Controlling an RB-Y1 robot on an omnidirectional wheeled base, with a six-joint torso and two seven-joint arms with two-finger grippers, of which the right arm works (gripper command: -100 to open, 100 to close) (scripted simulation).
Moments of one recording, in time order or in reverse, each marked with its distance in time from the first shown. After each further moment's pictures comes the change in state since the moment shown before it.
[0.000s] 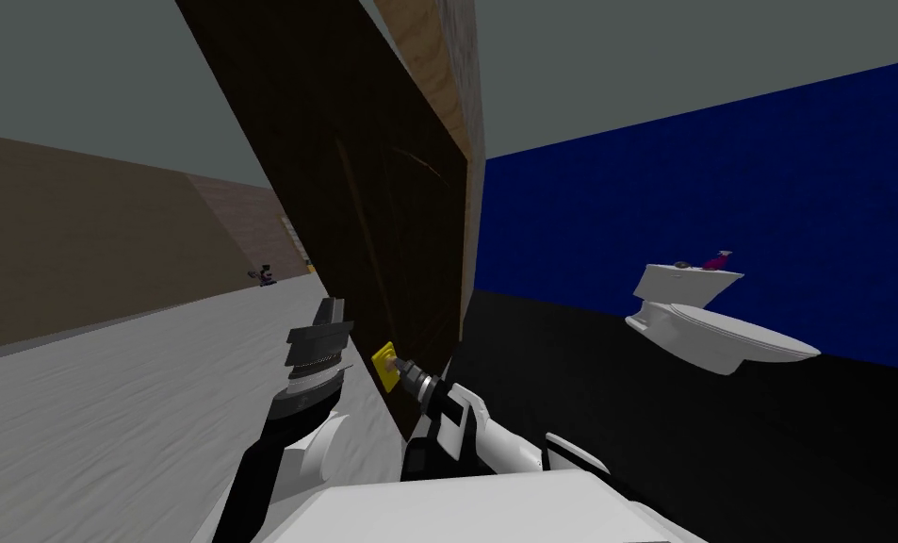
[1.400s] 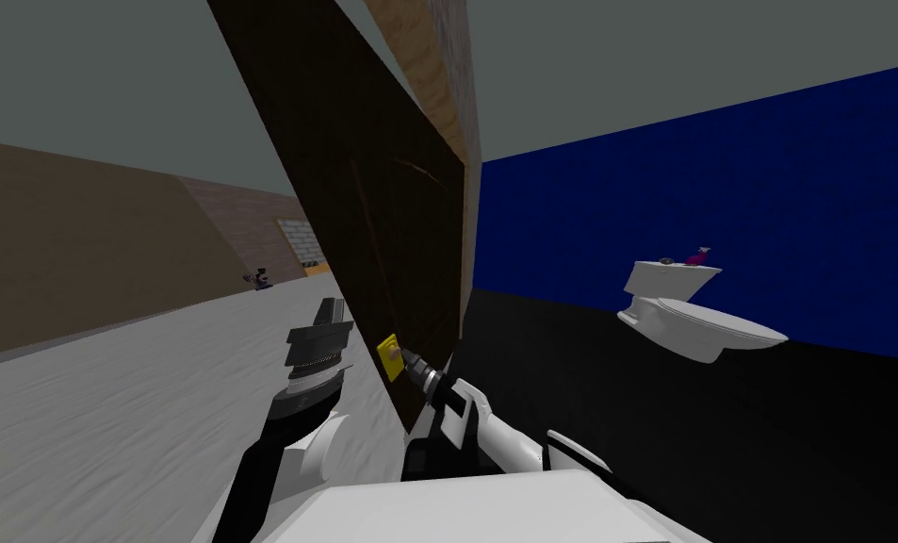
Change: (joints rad) arm -0.005 -0.002 -0.060 0.032 0.001 0.010 0.018
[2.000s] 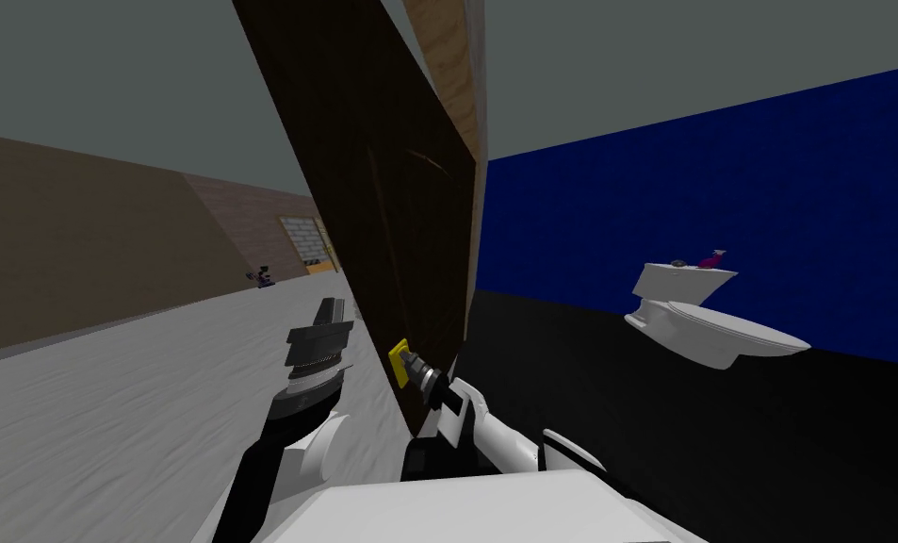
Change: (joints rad) arm -0.008 0.030 -0.013 0.015 0.001 0.000 0.004
